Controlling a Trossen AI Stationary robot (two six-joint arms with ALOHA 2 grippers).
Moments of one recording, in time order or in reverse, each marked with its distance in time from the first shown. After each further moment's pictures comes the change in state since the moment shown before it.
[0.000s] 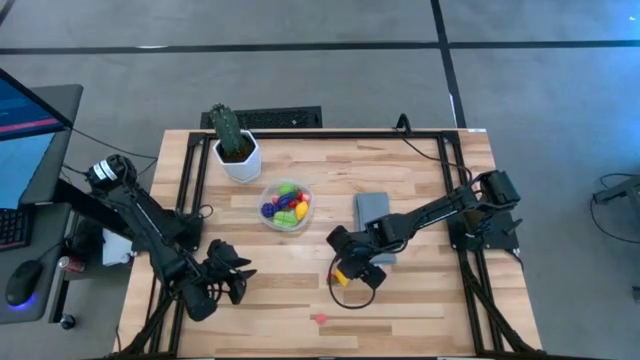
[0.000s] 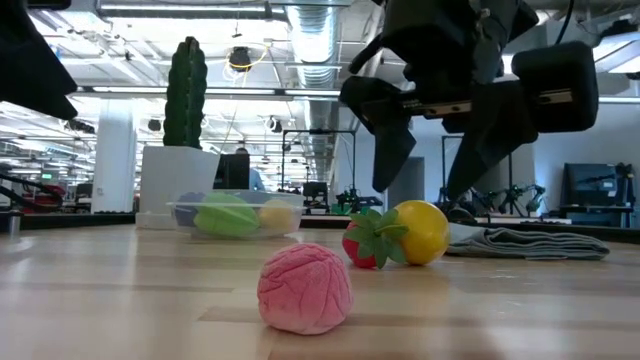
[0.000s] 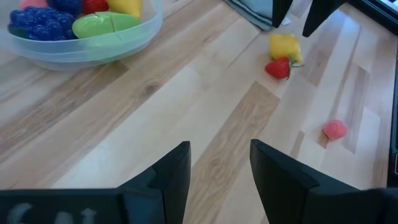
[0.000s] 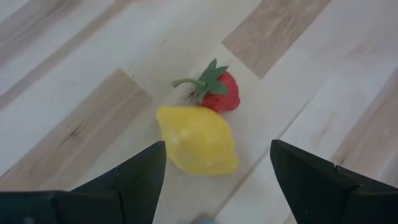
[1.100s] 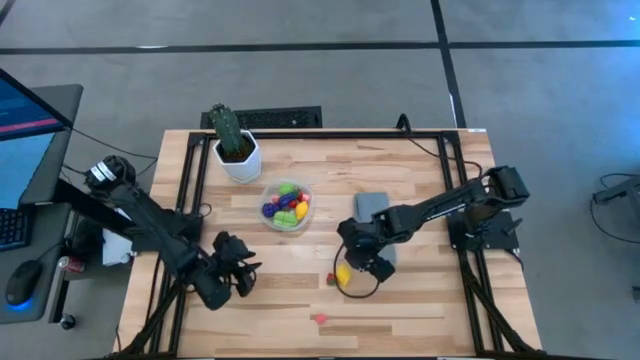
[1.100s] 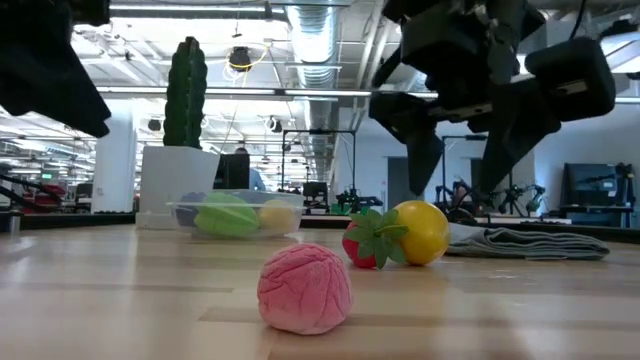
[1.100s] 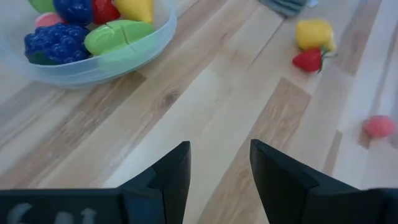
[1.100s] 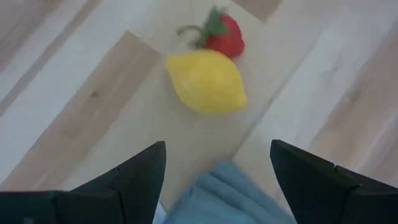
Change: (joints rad) left arm 0.143 0.000 0.000 0.014 0.098 0.198; right arm -0.052 -0.088 -0.062 -0.108 -0.043 0.077
